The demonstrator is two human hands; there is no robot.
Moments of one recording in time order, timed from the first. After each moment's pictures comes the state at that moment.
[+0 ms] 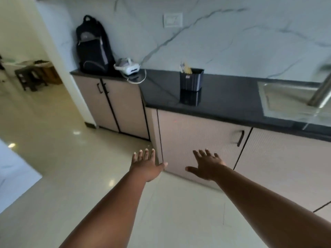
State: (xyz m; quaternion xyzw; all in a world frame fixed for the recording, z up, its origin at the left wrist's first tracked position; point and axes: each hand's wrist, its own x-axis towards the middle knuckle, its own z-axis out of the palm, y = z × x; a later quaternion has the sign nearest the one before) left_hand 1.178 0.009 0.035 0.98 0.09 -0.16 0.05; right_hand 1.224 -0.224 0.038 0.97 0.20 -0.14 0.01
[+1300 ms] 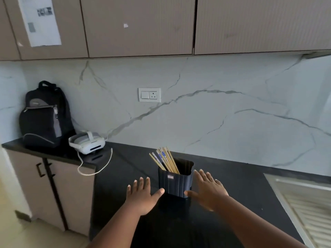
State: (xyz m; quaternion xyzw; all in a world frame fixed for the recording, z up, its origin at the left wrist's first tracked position) left_hand 1.701 0.023 0.100 0.99 0.05 -0.07 0.13; right_hand 1.718 -0.225 0.125 0.99 0.11 0.01 -0.08
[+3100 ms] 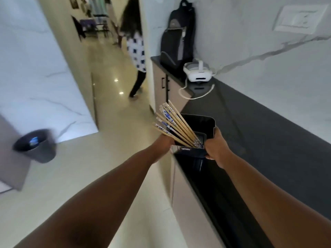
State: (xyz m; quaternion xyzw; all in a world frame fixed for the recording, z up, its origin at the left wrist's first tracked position) left_hand 1.552 0.024 0.096 0.68 0.36 0.17 0.61; right_hand 1.700 -0.081 0.088 0.77 0.22 -0.31 -0.50
